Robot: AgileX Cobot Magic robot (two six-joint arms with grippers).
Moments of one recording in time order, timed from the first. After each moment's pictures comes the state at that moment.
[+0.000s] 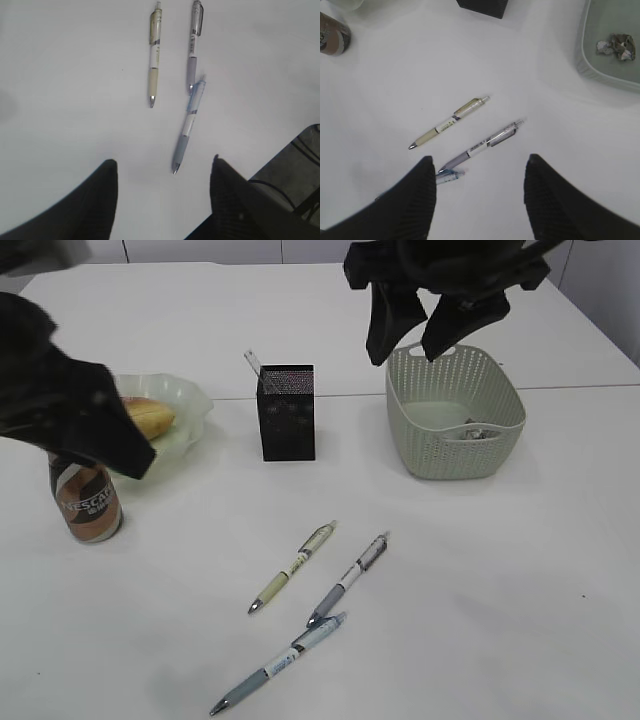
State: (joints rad) left arm -0.40 1.40 -1.19 -0.34 1.04 0.17; right arm 0.43 1.77 -1.79 0.11 1.24 0.12
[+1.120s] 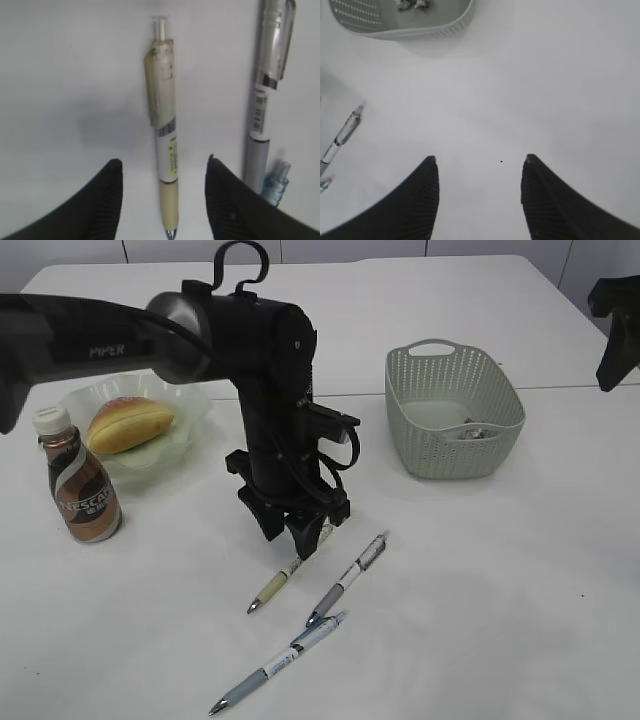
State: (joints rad) left arm -0.63 2.35 -1.91 -0.09 1.21 0.04; right arm -0.02 1.65 -1.55 0.06 1.25 0.05
